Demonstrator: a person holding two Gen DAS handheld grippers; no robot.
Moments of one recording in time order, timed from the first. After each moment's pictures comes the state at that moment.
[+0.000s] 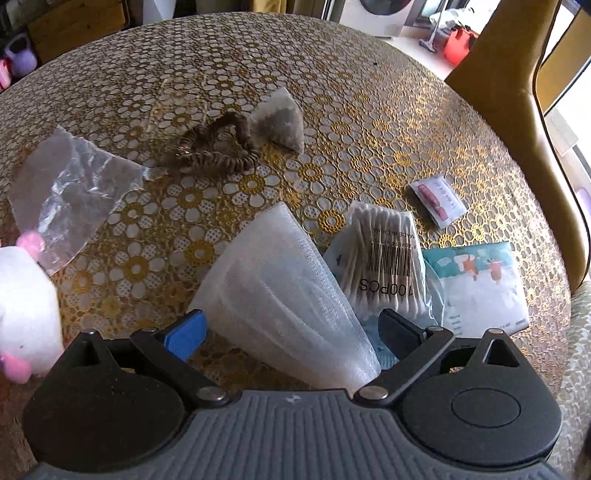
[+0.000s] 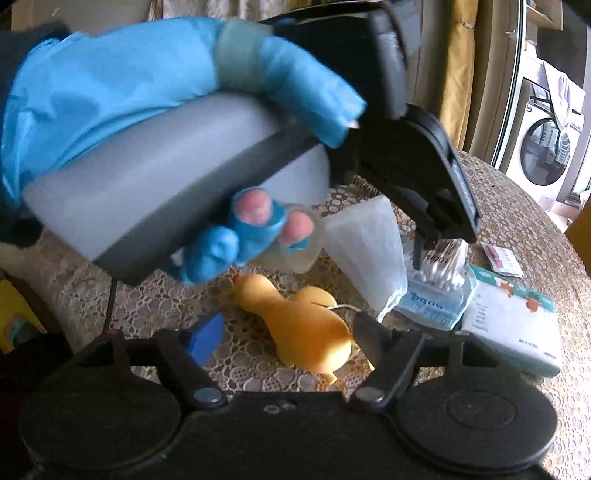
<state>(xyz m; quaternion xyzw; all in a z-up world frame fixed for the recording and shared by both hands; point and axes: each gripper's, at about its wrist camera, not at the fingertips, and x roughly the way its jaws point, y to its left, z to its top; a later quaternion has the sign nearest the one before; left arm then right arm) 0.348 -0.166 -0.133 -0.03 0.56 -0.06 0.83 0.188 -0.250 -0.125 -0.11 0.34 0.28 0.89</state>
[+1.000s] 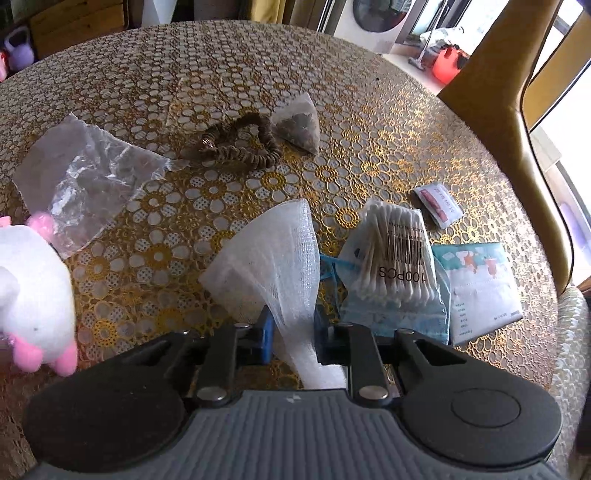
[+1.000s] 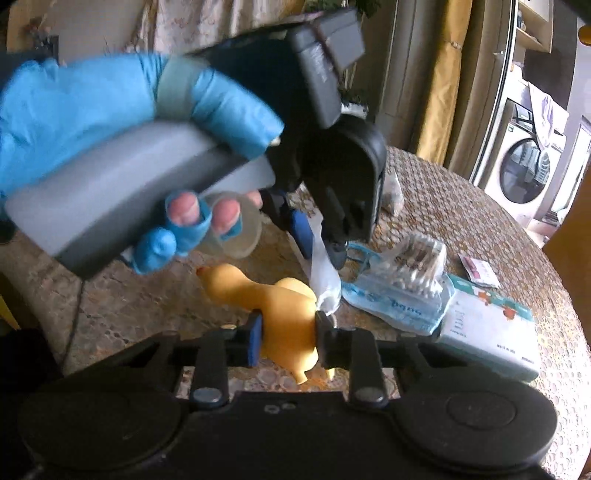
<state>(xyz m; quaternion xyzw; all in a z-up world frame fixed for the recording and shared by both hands) 0.333 -0.137 -0.130 -0.06 0.53 -0.09 0.84 0.171 -0.247 -0.126 -0.13 0.30 0.25 0.91</state>
